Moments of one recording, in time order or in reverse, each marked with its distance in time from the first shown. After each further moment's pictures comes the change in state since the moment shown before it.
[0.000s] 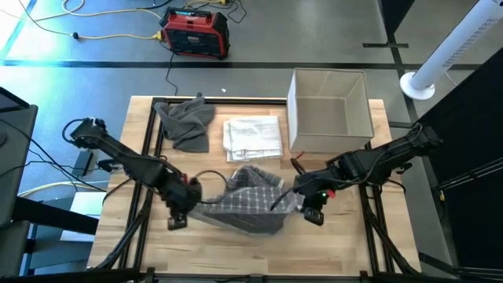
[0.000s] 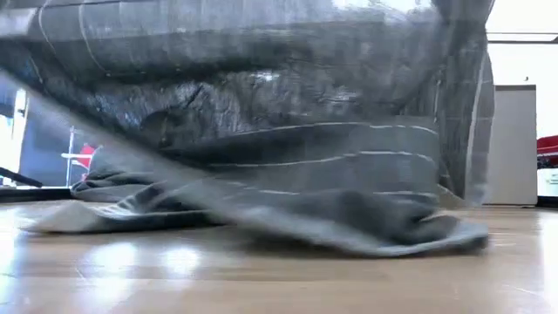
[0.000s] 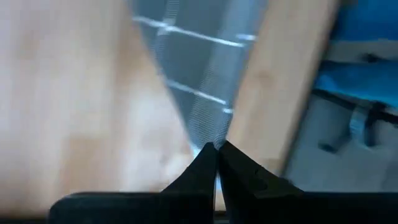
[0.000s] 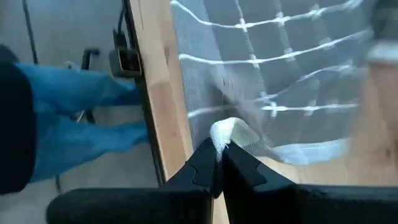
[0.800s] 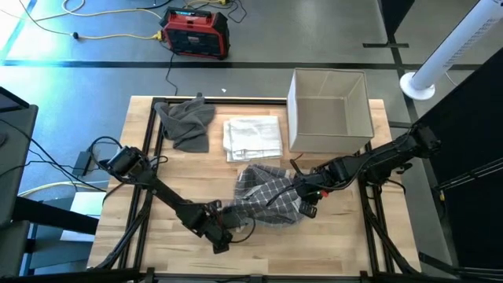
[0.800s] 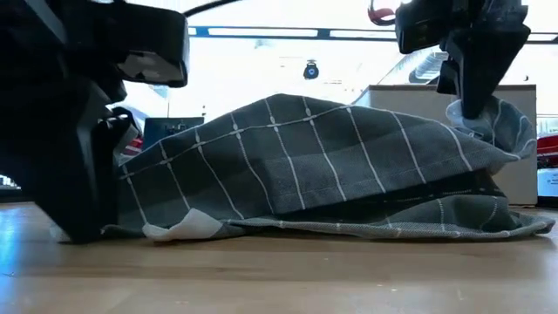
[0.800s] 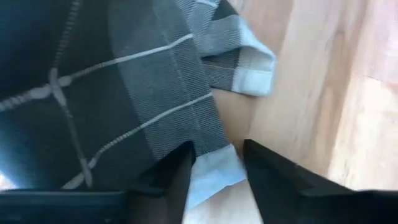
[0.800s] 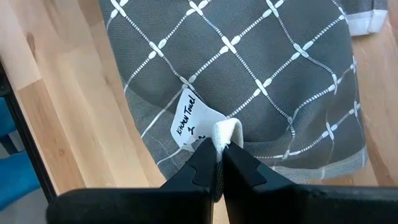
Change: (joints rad) left arm -0.078 0.623 -0.059 0.798 -0.195 -0.049; right arm -0.044 0.024 -0.244 0.070 0.081 -0.069
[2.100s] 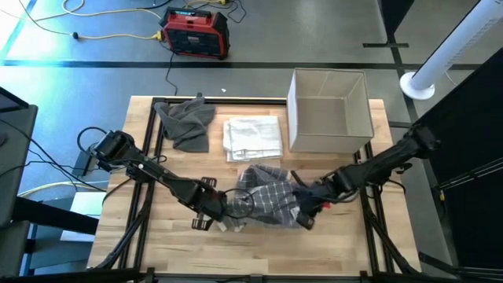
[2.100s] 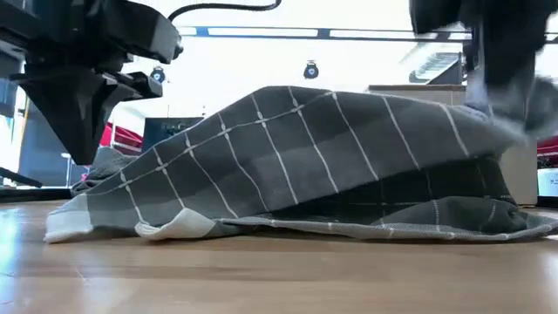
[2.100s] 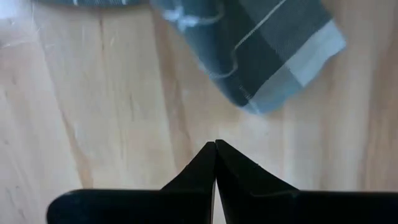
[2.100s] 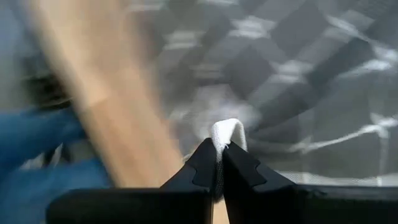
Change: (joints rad) left arm 0.121 -0.224 -0.006 -0.404 0.036 0.513; right arm 0.093 0.007 -0.054 0.096 0.010 0.373
